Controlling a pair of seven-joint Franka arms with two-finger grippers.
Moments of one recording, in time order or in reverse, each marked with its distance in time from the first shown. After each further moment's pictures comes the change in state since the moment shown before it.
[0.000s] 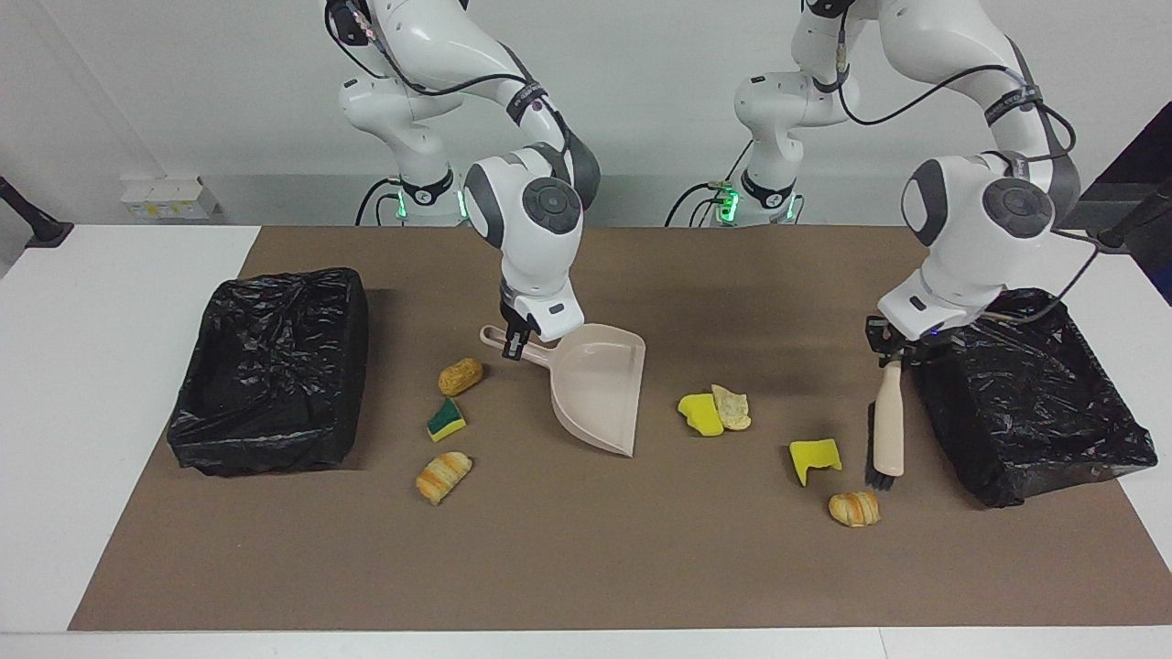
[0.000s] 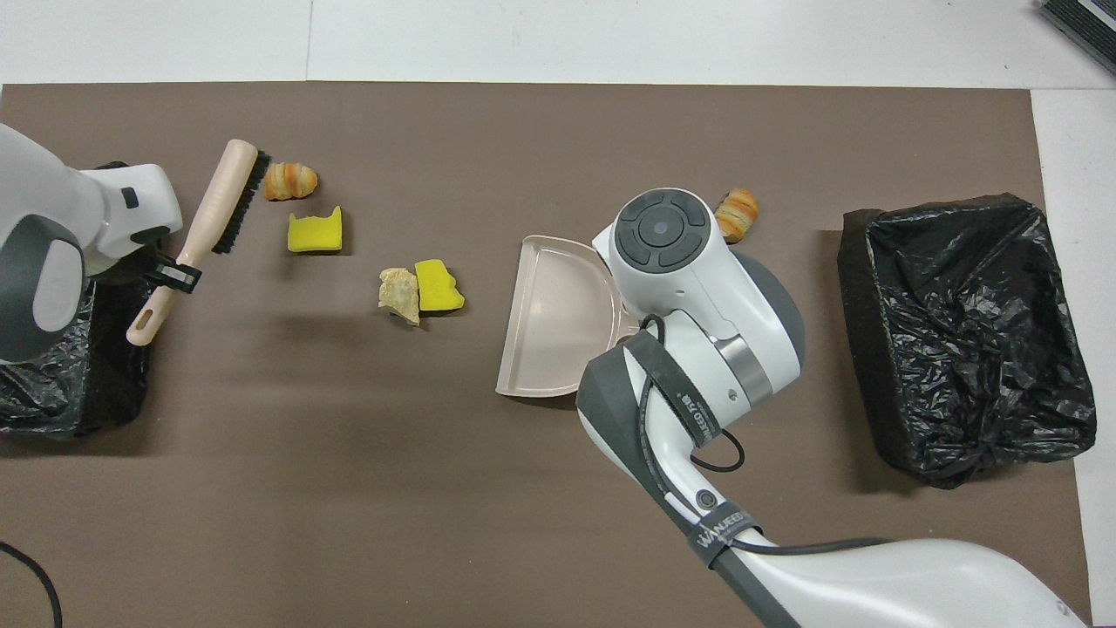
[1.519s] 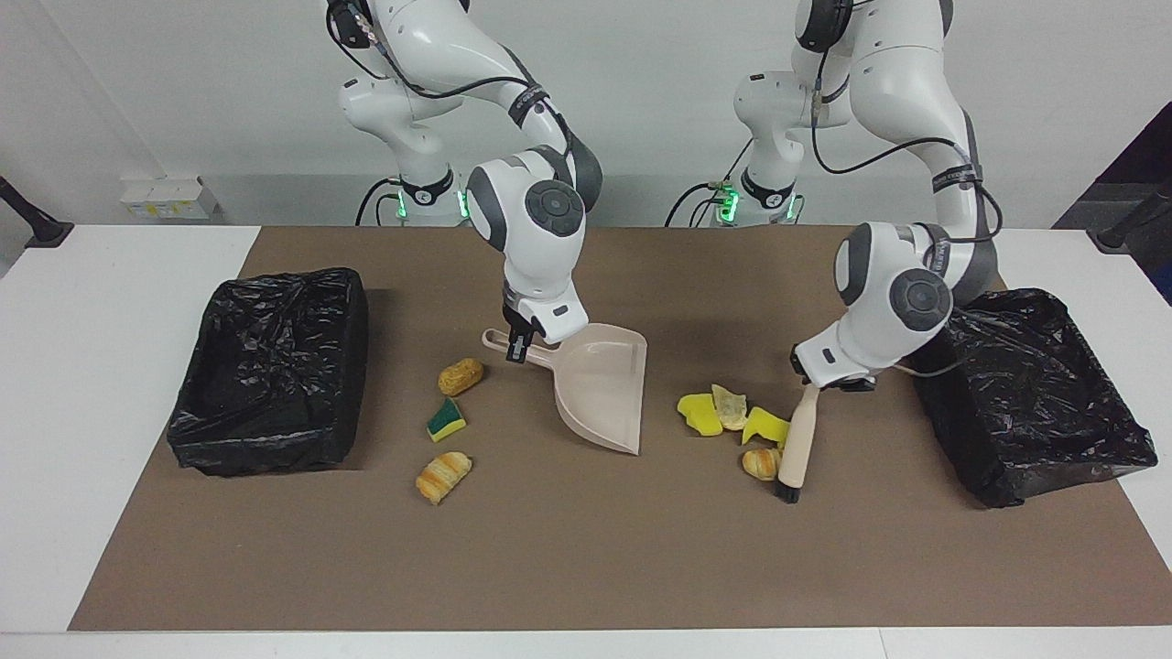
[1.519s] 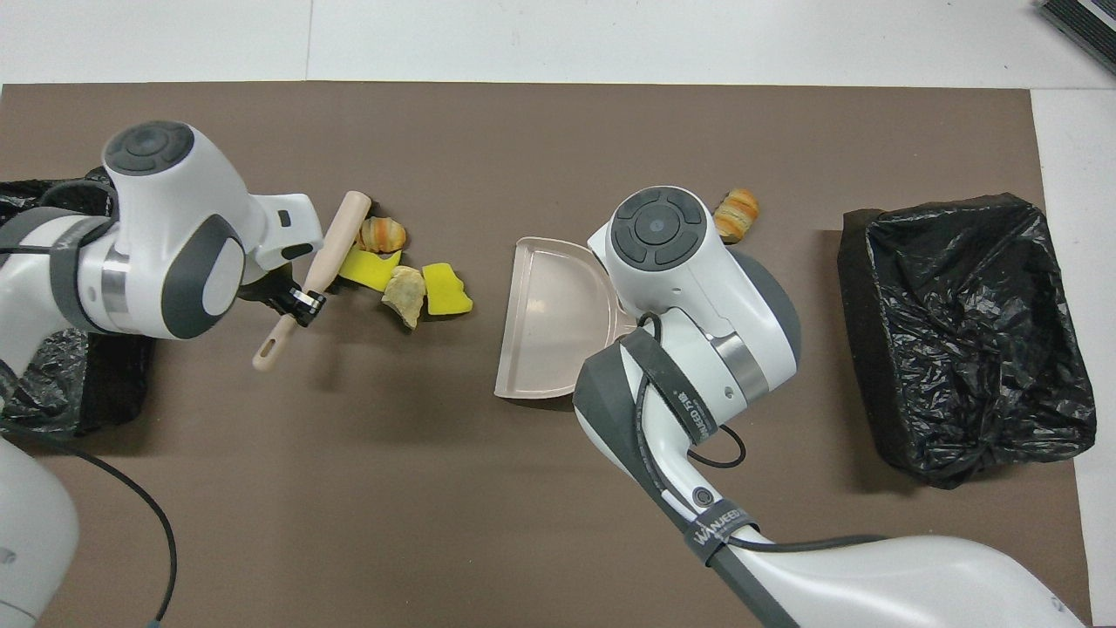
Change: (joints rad) left arm -0.189 0.100 -0.041 -0.041 -0.116 -0.098 -0.195; right arm 0.004 0.003 0.000 0.007 0.000 0.000 -0.012
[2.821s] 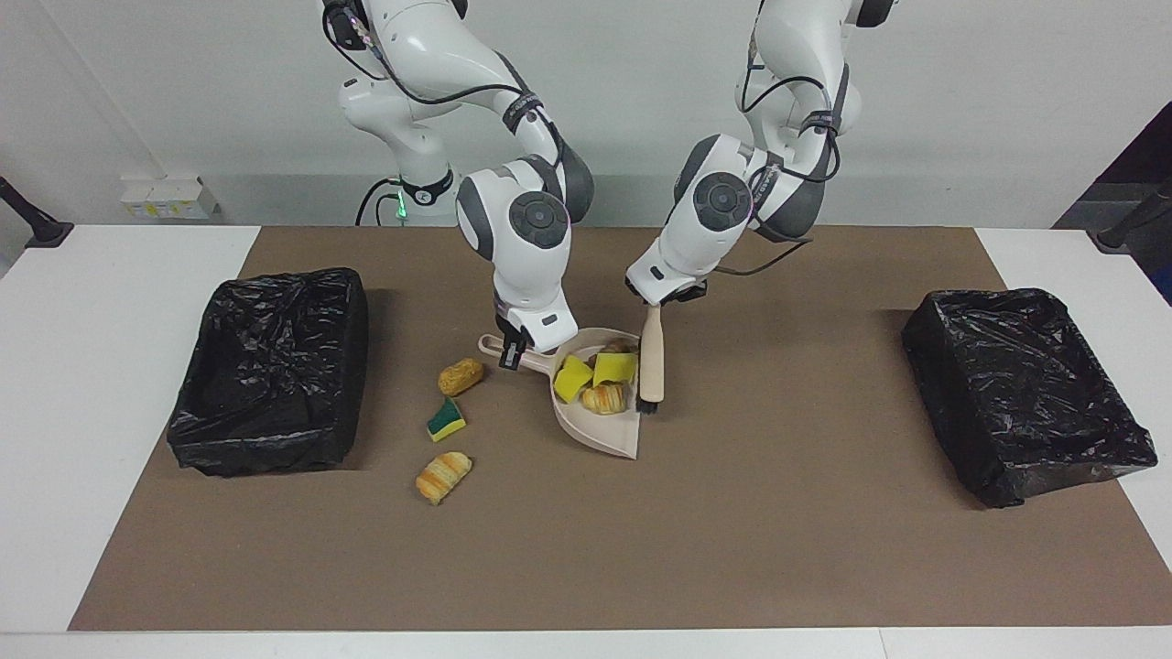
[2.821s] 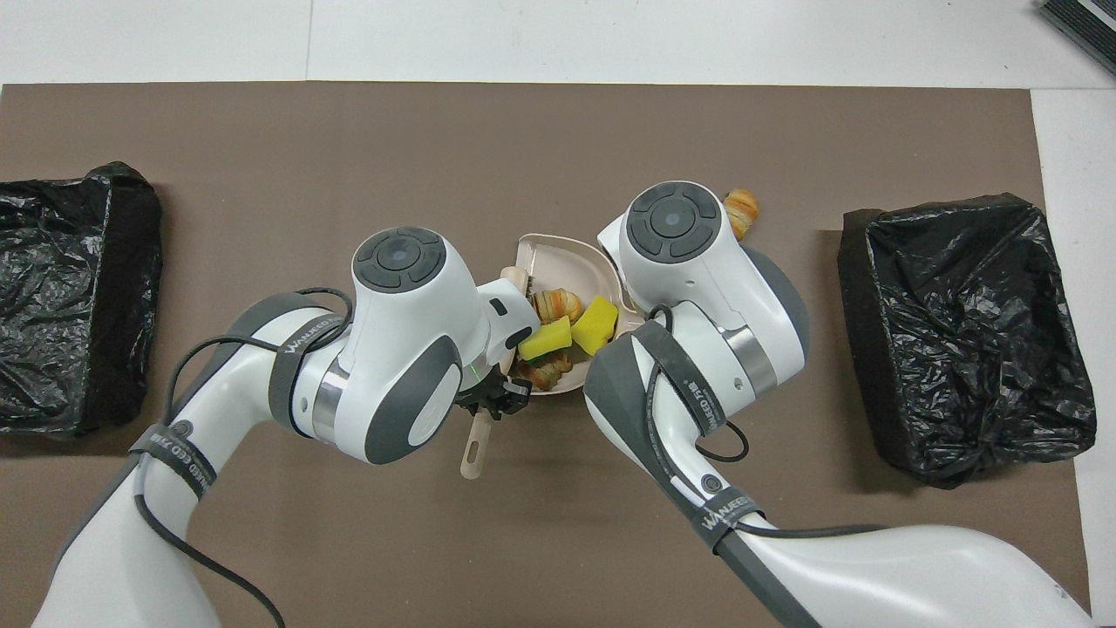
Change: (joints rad) left arm -0.360 -0.164 0.008 -0.070 -0.253 -0.069 -0.611; right arm -0.026 0.008 -0.001 -0.016 0.038 0.041 -0.007
